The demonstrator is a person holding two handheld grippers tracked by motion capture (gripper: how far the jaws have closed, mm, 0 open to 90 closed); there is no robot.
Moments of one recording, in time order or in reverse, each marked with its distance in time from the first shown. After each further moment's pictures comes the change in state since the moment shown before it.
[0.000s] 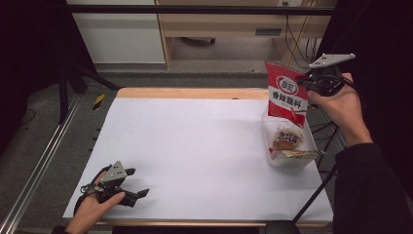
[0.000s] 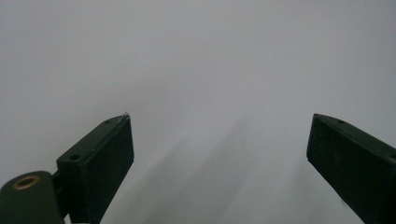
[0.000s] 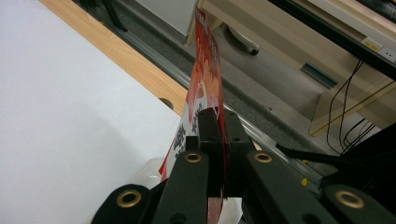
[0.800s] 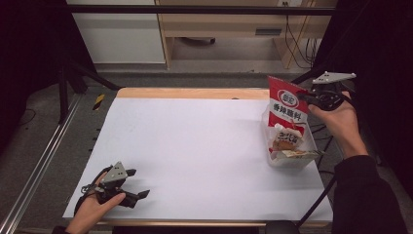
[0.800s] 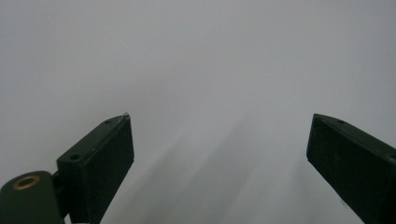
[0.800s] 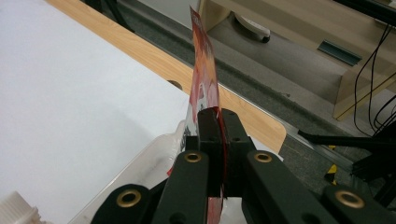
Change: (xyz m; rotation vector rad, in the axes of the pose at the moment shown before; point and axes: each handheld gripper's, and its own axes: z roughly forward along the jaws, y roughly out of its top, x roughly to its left) left arm -0.002 0.000 0.001 0.007 -0.007 0.006; right arm -0.003 -0.056 0.018 -0.010 0.046 0.125
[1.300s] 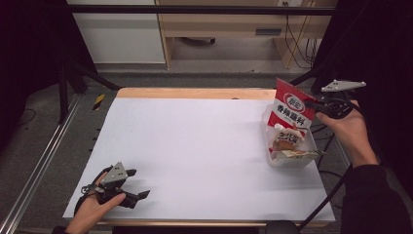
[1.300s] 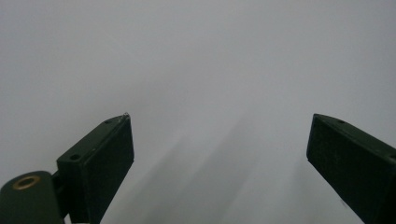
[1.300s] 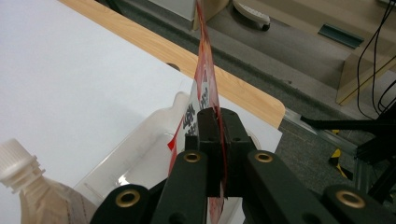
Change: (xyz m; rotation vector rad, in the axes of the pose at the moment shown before) left arm -0.002 0.001 -0.001 -0.003 -0.005 0.012; right arm -0.007 -0.025 -0.013 0.032 0.002 0.034
